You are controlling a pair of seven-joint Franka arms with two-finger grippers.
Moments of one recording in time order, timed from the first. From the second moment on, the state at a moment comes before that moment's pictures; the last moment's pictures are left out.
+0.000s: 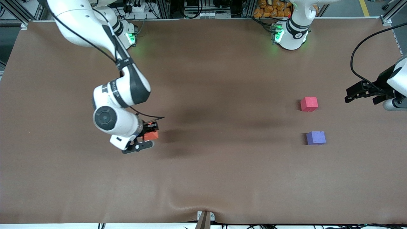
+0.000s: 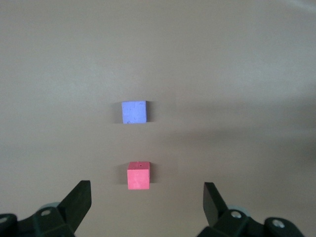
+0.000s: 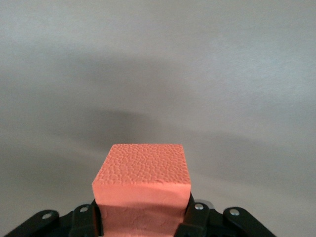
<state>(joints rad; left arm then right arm) 0.01 0.09 -0.03 -1.55 -0.04 1.66 0.01 0.38 0.59 0.02 -1.49 0.12 1.97 0.12</state>
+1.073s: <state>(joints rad) 0.02 0.09 -0.03 -1.55 -0.04 1.65 0.01 0.66 0.71 0.03 -1.45 0.13 2.12 0.50</state>
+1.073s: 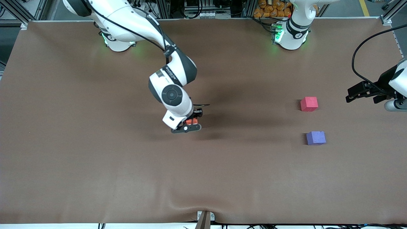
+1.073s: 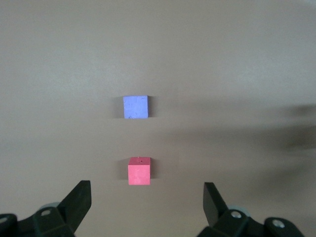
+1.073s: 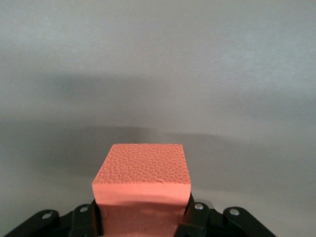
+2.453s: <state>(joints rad) 0.02 0.11 -0.03 -1.55 -0.04 1.65 0.02 0.78 0.89 0.02 -1.31 0.13 2.16 0.68</state>
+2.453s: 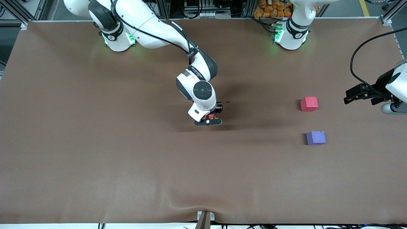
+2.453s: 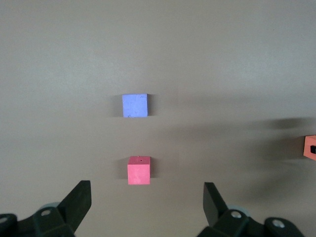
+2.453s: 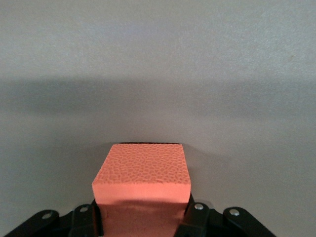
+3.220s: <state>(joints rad) 0.02 0.11 -0.03 -1.55 -0.04 1.65 0.02 0.77 0.89 0.01 -1.28 0.13 2.17 0.74</state>
